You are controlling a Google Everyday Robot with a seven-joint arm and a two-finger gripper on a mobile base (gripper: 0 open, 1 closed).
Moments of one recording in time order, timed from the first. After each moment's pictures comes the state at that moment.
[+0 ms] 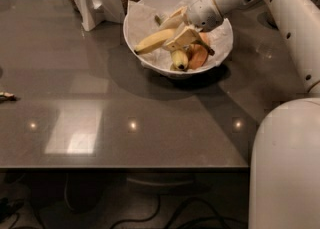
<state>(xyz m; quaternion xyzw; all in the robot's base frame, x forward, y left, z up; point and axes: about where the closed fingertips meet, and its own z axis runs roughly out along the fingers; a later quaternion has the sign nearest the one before) 0.677 -0.042 0.913 -0.69 0.57 0.25 0.37</state>
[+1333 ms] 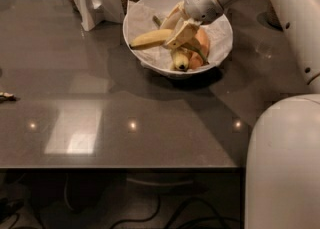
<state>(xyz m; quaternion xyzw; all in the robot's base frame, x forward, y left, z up) 0.665 -0.041 0.934 -0.72 0.56 0.22 0.35</state>
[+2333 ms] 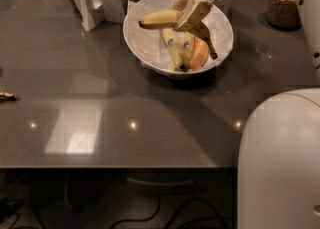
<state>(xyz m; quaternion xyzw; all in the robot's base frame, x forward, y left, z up) 0.655 -0.059 0.989 -0.76 0.53 0.14 0.34</state>
